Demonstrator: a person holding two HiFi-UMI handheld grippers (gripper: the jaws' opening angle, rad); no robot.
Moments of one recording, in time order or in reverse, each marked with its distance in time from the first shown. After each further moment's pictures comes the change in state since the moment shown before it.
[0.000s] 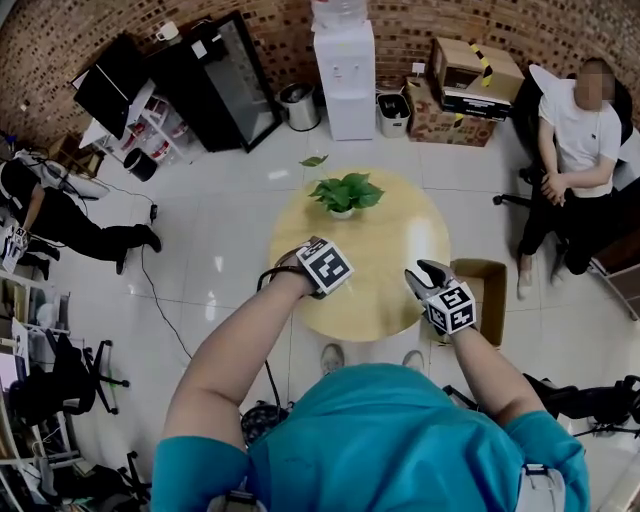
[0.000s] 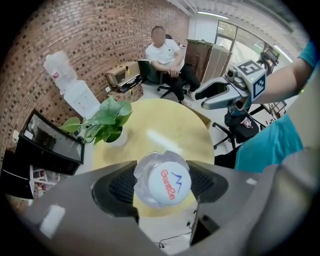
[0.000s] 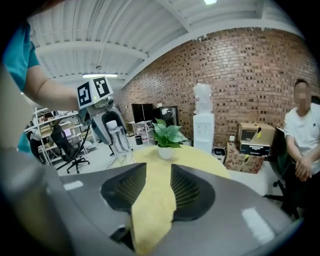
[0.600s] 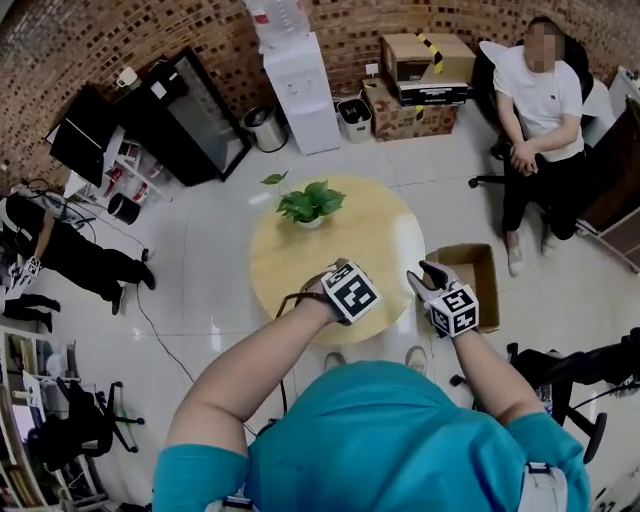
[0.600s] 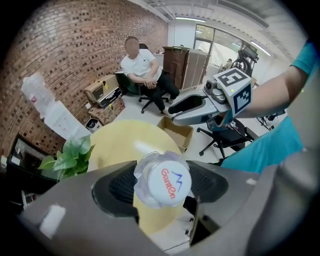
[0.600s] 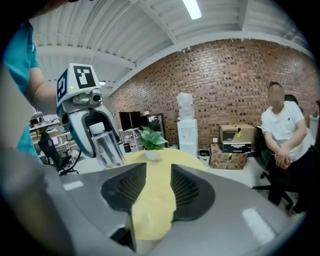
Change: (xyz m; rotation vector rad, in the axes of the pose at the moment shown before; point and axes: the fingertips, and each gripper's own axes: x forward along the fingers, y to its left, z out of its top) left arm -0.026 -0.147 0.131 0.146 -0.061 -0.069; right arm -0.122 -0.052 0.010 0.071 -0.089 -0.128
